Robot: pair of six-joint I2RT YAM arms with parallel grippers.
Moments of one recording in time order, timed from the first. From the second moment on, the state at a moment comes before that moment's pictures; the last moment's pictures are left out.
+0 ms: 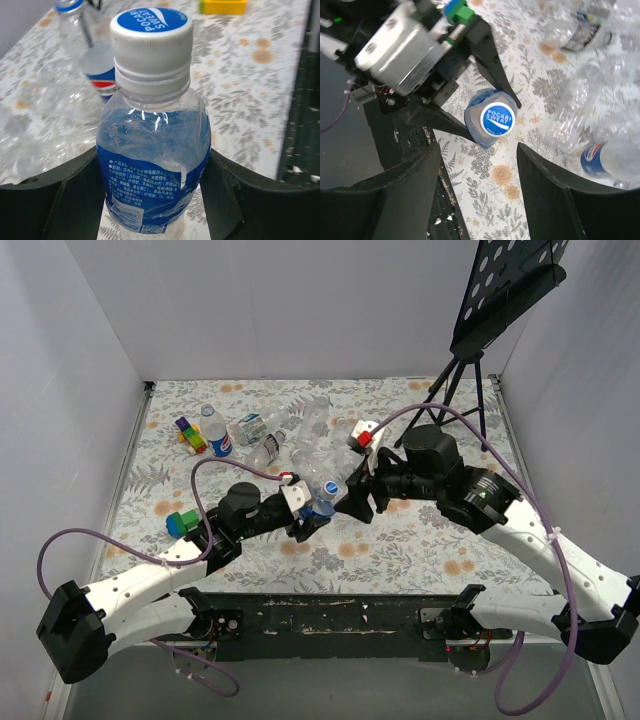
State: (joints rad) left arm -0.83 0.97 0.55 0.23 0.25 0.22; right arm 0.89 1.11 1.27 -0.62 -0.32 0.01
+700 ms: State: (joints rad) left arm -0.80 1.02 0.59 0.24 0.87 0.12; right arm 0.89 1.08 1.27 -0.72 -0.74 -0.51
